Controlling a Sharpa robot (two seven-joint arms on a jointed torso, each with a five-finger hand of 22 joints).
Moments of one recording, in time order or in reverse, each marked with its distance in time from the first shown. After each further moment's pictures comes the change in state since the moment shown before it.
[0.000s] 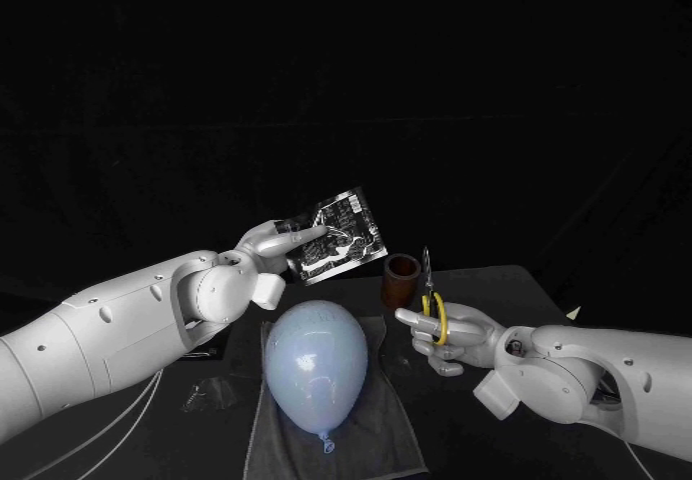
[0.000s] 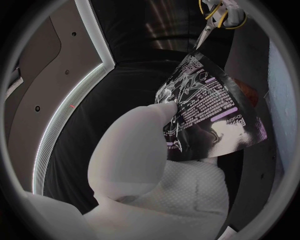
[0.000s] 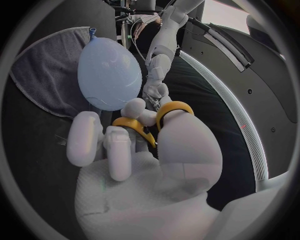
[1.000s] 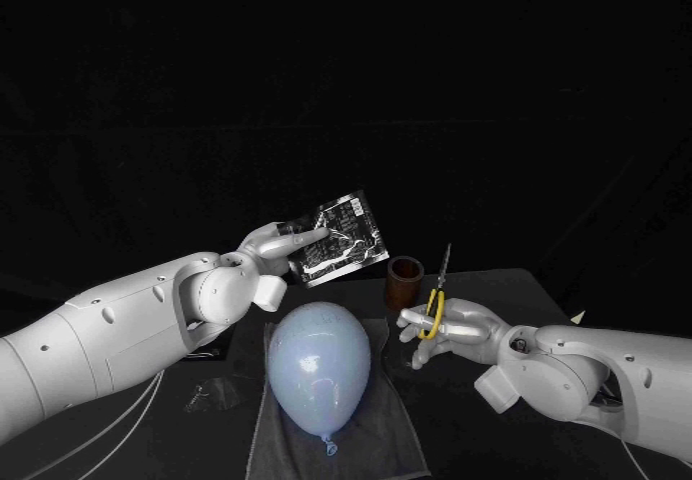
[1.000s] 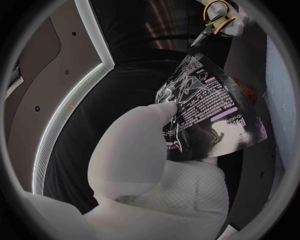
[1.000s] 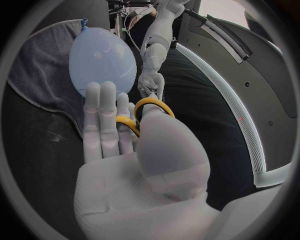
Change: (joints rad) left arm 0.000 -0.007 0.000 0.003 -0.003 0.001 -0.004; left_hand -0.006 0.002 0.003 -0.003 0.000 0.000 0.000 -0.004 0.000 0.001 -0.001 0.000 0.000 0.000 0.000 0.000 0.001 -0.007 0.000 0.000 0.000 0.000; right arm 0.003 0.011 0.000 -0.030 0.083 -0.013 0.048; right_hand 0.338 0.207 -0.283 0.077 0.000 -0.263 0.135 -0.848 -0.305 -0.194 0.071 -0.325 -0.804 -0.202 0.128 -1.108 -0.874 0.096 -0.222 0.129 -1.000 -0.631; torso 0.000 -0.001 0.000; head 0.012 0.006
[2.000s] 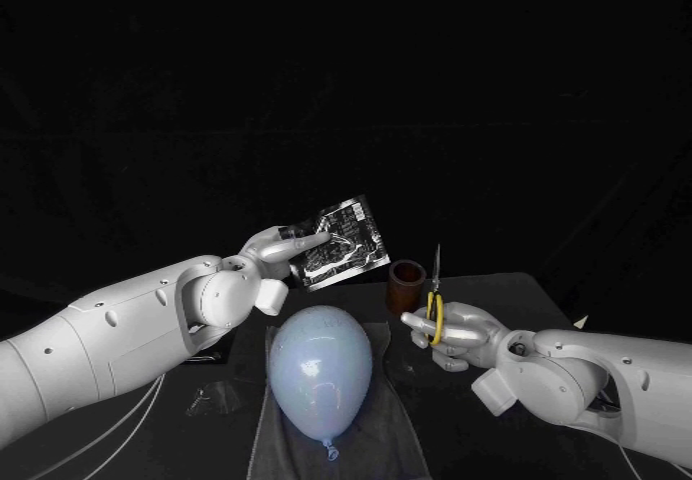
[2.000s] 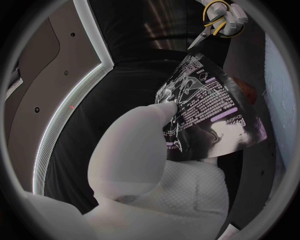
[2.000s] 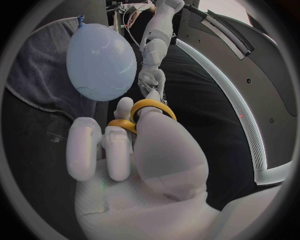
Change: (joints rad) left arm 0.000 -0.002 0.000 0.000 -0.008 -0.004 -0.002; left_hand 0.001 0.001 0.000 0.000 0.000 0.000 0.000 0.004 0.000 -0.002 0.002 -0.001 0.001 0.000 0.000 0.000 -0.001 -0.001 0.000 0.000 -0.001 0.000; right arm 0.000 0.017 0.000 -0.007 0.037 -0.031 -0.008; right_hand 0.049 0.075 -0.133 -0.013 0.006 0.112 -0.101 0.527 0.303 0.027 0.028 0.302 0.813 0.199 -0.124 1.109 0.873 -0.118 0.279 -0.129 1.111 0.632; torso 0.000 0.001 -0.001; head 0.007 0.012
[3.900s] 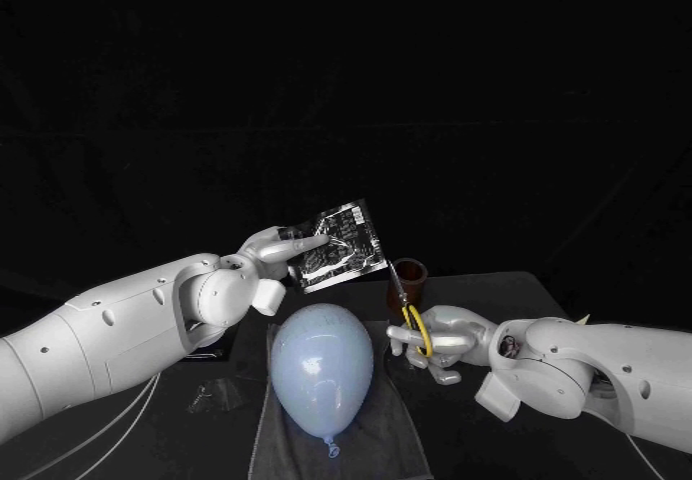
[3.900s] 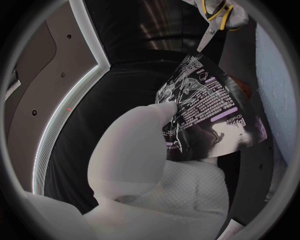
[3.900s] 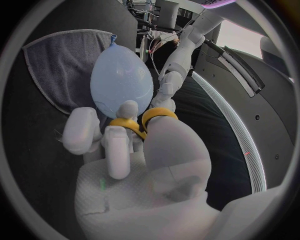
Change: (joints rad) left arm 0.000 -0.016 0.000 0.007 -0.028 -0.004 -0.030; left_hand -0.002 -0.005 0.010 -0.004 0.000 -0.003 -0.003 -0.002 0.001 0.002 -0.002 0.001 -0.001 0.000 0.000 0.000 0.001 0.002 0.004 -0.004 0.000 0.000; right arm 0.044 0.013 0.001 0.032 -0.335 0.074 -0.174; right_hand -0.253 -0.089 -0.130 0.013 0.000 -0.156 0.053 -0.314 -0.192 0.027 -0.023 0.163 0.001 0.004 0.055 -0.056 -0.002 0.038 -0.077 0.063 -0.258 -0.012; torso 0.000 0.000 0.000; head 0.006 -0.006
